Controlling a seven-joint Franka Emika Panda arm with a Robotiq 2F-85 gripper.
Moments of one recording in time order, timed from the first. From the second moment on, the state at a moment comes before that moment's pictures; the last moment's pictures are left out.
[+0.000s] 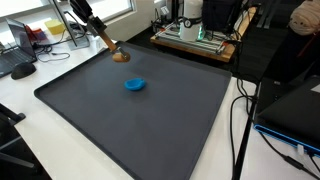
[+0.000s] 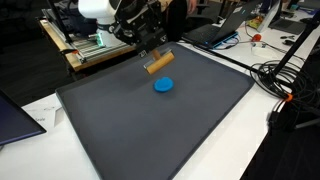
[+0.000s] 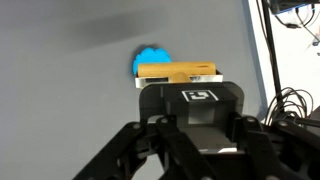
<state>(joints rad) -0.48 0.45 0.11 -1.49 0.39 1.61 -0.19</state>
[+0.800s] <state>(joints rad) -0.20 0.16 -0.04 -1.93 0.38 2.04 -0.08</state>
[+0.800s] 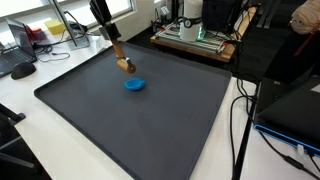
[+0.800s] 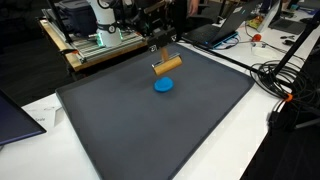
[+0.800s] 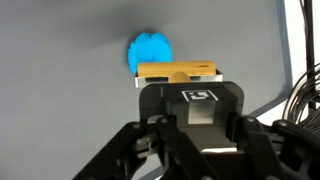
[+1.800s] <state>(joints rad) -0.06 -0.25 -0.07 -2.58 0.49 2.79 -0.23</state>
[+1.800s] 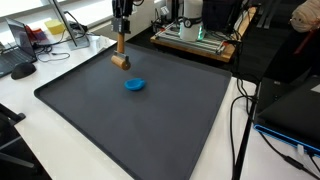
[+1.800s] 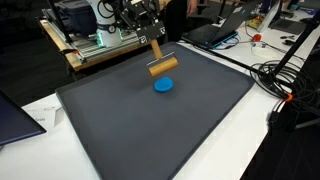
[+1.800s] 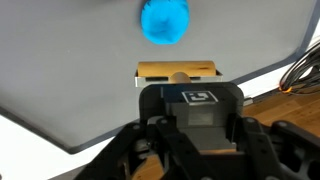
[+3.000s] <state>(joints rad) -0.03 -0.32 -0.09 -2.46 0.27 2.39 -0.02</state>
